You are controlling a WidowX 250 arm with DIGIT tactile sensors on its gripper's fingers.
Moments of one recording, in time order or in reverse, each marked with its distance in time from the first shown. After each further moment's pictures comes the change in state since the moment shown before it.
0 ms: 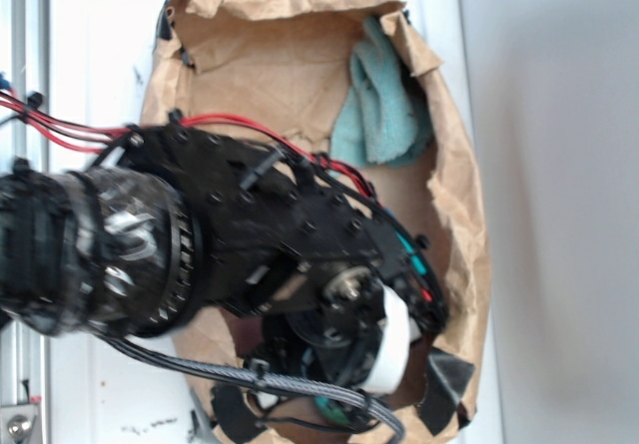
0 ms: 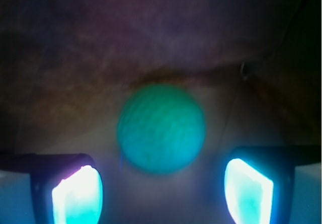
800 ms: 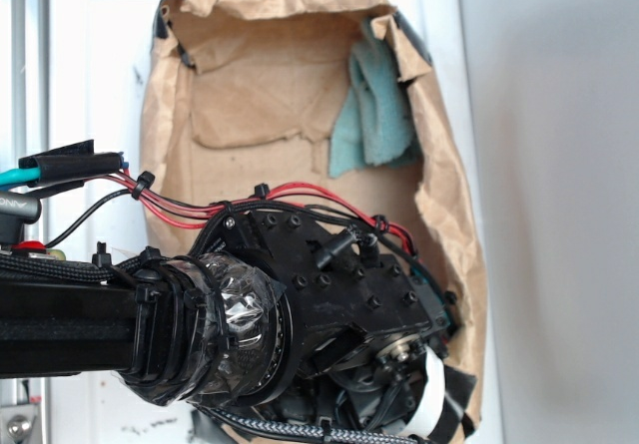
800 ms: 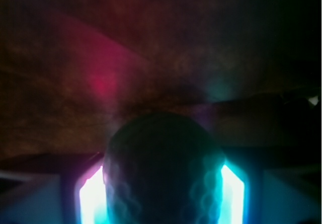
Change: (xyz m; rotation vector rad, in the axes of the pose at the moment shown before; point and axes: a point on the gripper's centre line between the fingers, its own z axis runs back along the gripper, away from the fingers) arm 0.008 -0.021 -0.032 -0.154 0.029 0.005
